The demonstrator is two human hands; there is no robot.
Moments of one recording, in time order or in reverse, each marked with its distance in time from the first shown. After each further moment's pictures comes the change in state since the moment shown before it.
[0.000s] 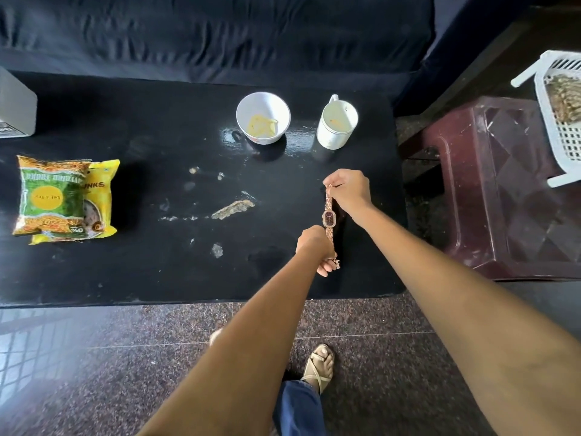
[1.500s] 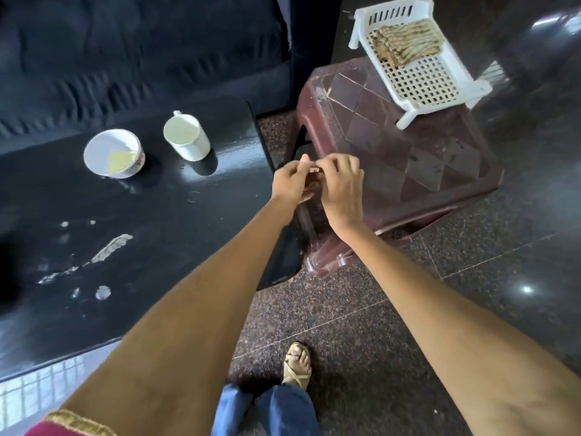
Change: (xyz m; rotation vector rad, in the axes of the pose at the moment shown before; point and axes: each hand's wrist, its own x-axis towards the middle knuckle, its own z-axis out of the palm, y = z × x) left_hand -0.021 0.164 0.126 -0.479 0.166 0.509; right_hand -0.051 0.147 -0.162 -0.335 0.665 -0.380
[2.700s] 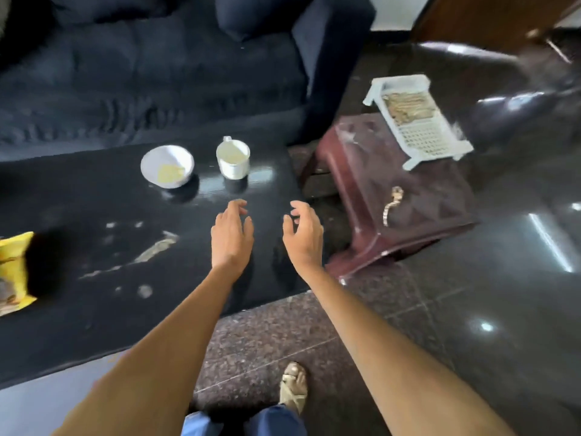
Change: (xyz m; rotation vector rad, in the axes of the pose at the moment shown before) left_hand -0.071 -0.036 -0.189 0.683 0.358 0.423; right_hand -0.050 -0.167 0.020 0.325 -0.130 0.325
